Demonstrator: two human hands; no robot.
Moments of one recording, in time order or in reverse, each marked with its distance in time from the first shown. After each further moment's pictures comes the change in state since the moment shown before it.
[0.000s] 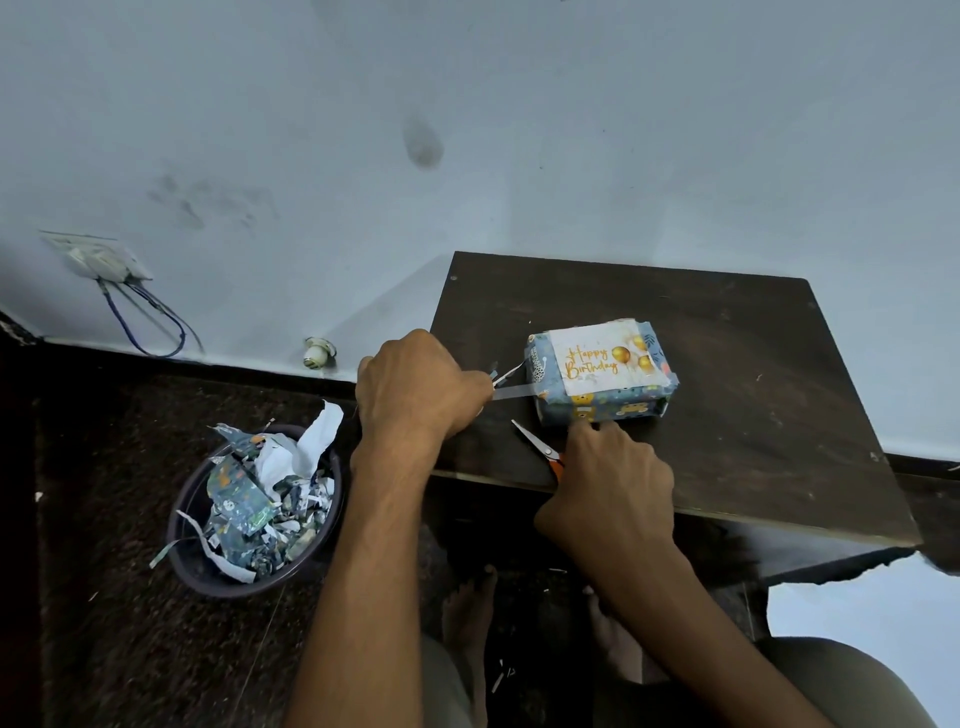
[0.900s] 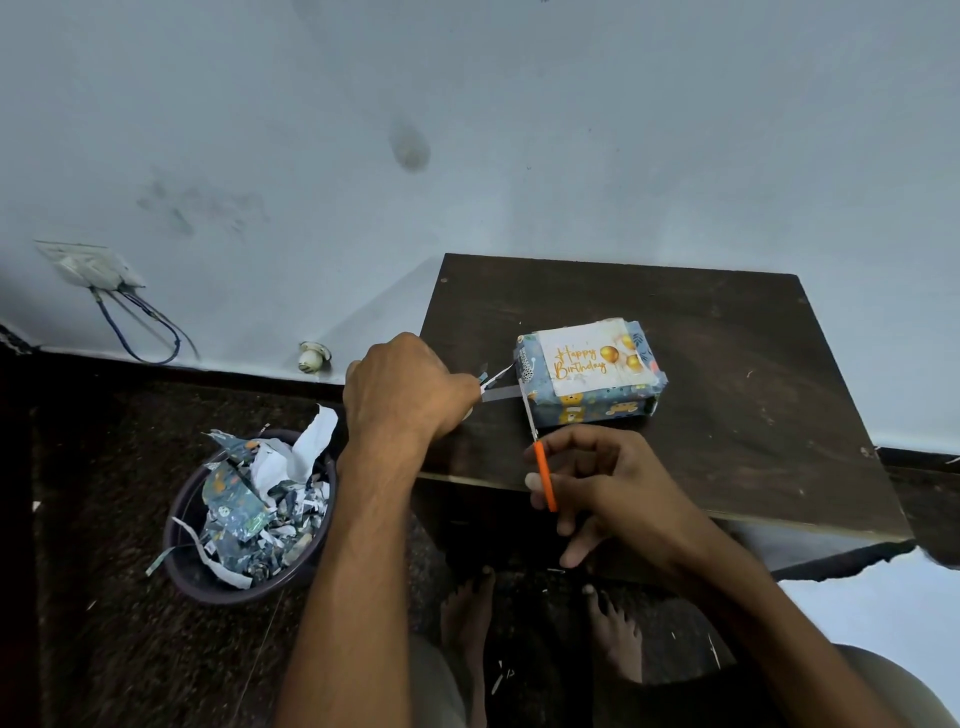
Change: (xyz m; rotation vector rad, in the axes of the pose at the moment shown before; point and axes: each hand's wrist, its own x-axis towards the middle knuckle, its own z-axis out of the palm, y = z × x) left_hand 0.001 0.002 0.000 0.001 -0.006 -0.037; right_hand -0.001 0.040 -0.003 1.298 -0.360 -0.090
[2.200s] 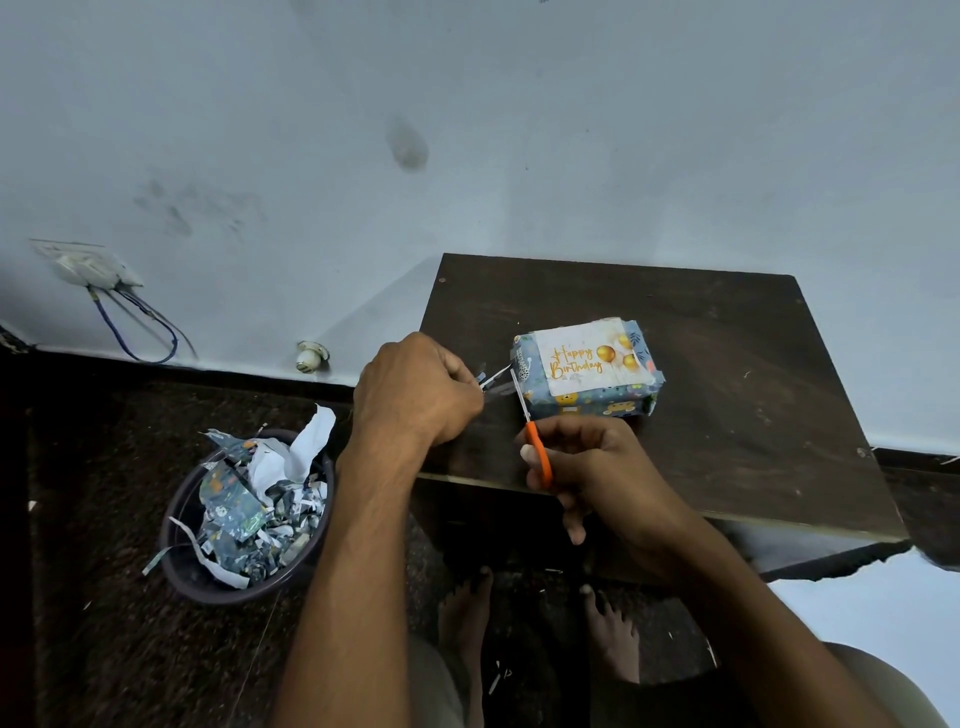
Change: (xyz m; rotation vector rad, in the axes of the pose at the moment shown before) left_hand 0.001 -0.002 0.006 -0.059 -0.054 0.085; right_hand 0.018 0.006 0.003 0.060 0.038 -0.038
